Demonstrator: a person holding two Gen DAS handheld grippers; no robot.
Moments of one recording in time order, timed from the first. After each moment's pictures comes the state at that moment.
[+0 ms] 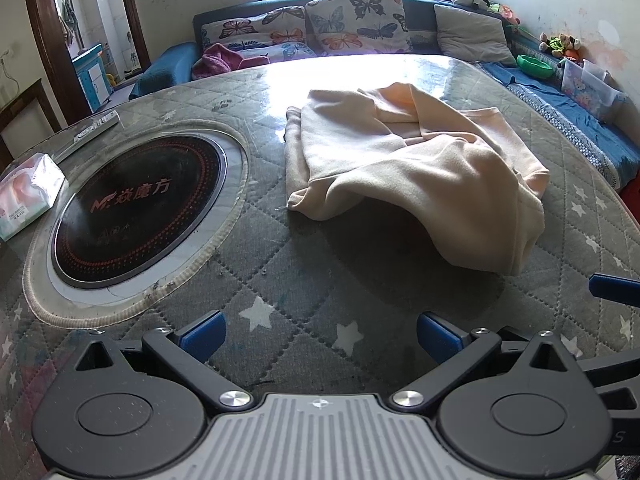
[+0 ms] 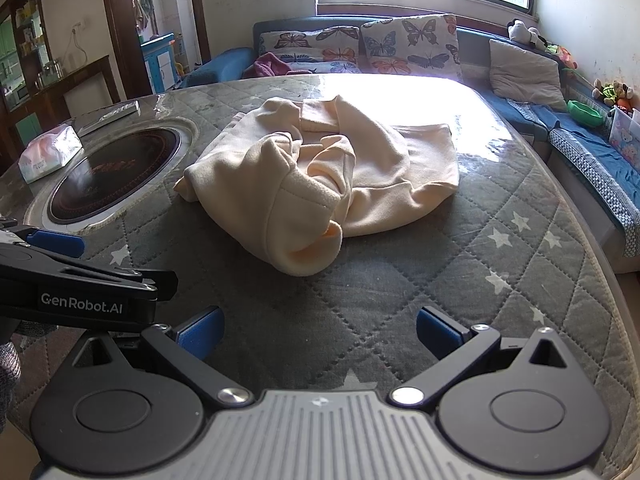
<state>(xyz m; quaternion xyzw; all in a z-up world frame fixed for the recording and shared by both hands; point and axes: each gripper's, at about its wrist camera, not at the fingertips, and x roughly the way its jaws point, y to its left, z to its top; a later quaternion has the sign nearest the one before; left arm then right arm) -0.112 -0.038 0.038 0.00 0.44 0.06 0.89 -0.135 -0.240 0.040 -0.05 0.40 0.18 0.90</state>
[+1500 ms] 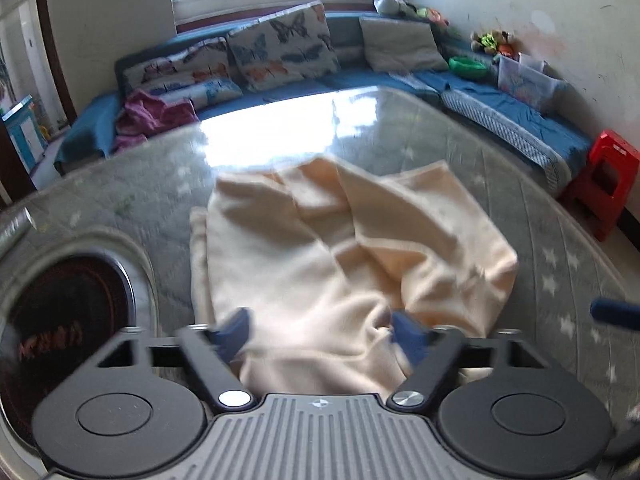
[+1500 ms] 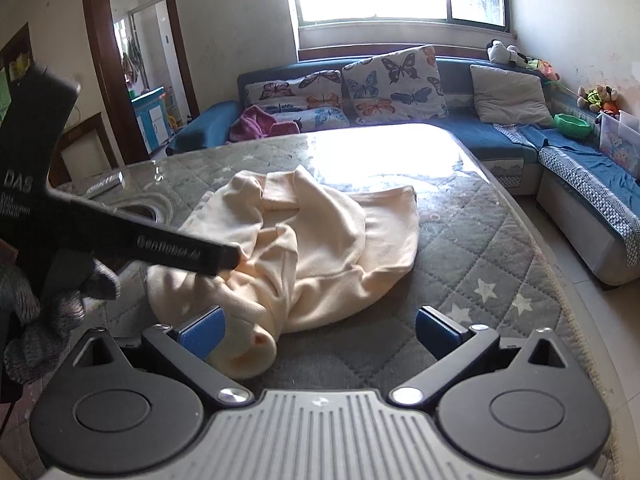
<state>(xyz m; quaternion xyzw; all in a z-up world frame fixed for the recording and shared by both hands) -0.008 -0.053 0.054 0.03 0.42 -0.06 0.90 -0.094 -0.280 0.065 0.00 0.35 0.17 0.92</state>
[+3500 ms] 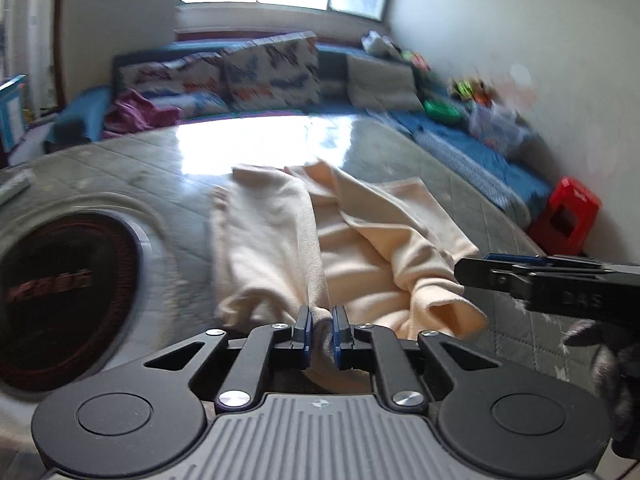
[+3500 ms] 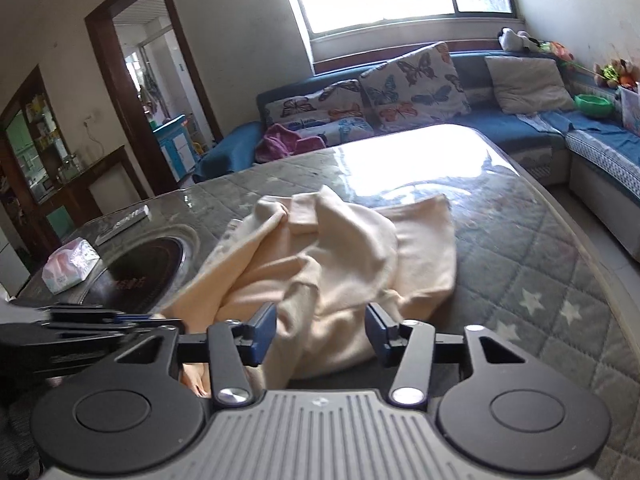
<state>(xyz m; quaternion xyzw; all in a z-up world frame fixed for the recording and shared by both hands) -0.085 -0.003 0.064 -0.05 0.36 -0.09 0.93 -0.068 -0.273 0.062 0.07 0.33 0.22 0.92</state>
